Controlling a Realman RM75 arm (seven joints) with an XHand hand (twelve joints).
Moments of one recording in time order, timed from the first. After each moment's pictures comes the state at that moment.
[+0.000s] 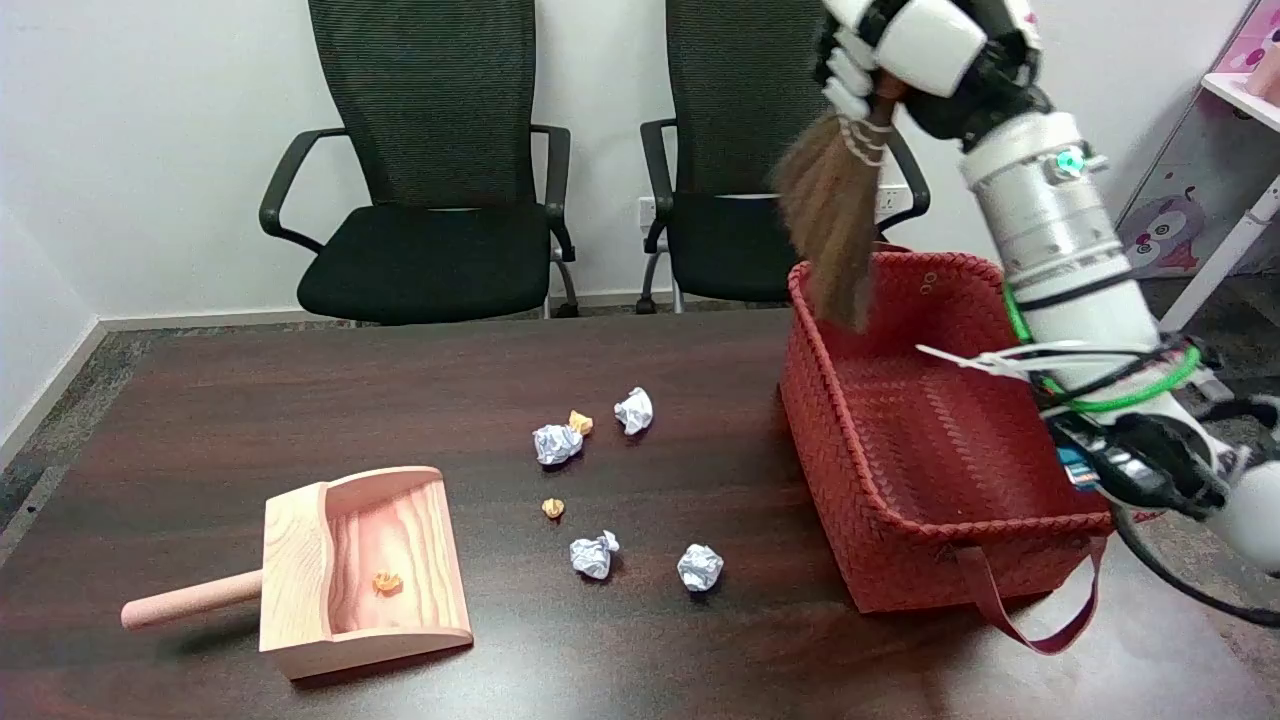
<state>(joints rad) 0.08 -0.61 1.21 -1.98 1.52 -0.75 -2.49</state>
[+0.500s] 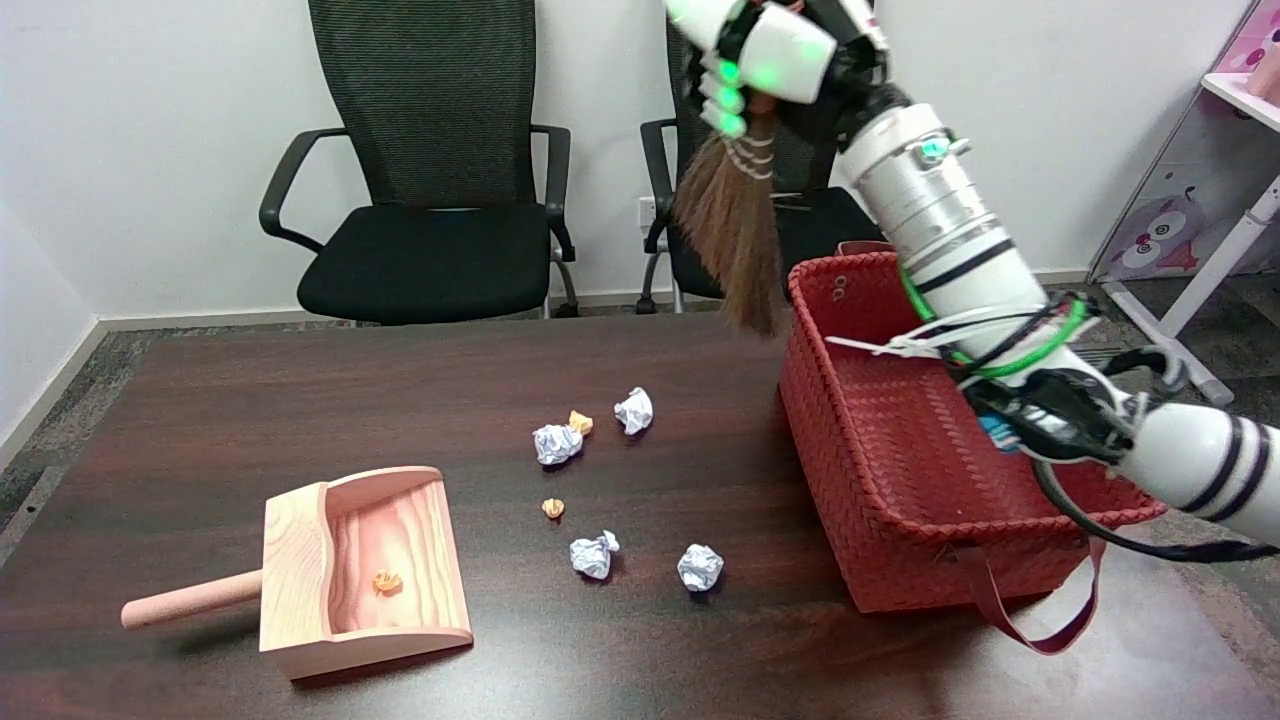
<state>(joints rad) 0.47 -0.64 0.82 -1.88 1.63 -0.68 -2.51</state>
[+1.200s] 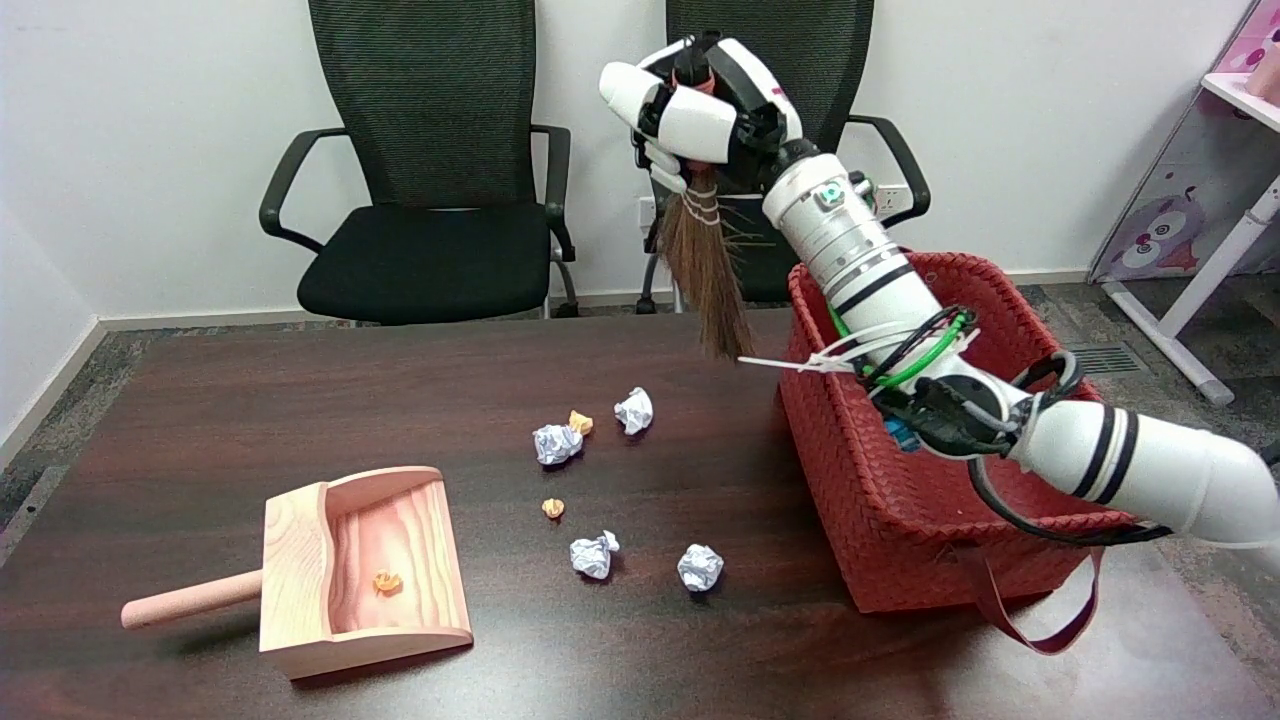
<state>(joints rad) 0.62 -0.78 0.61 -1.62 1.60 -0.70 -2.52</state>
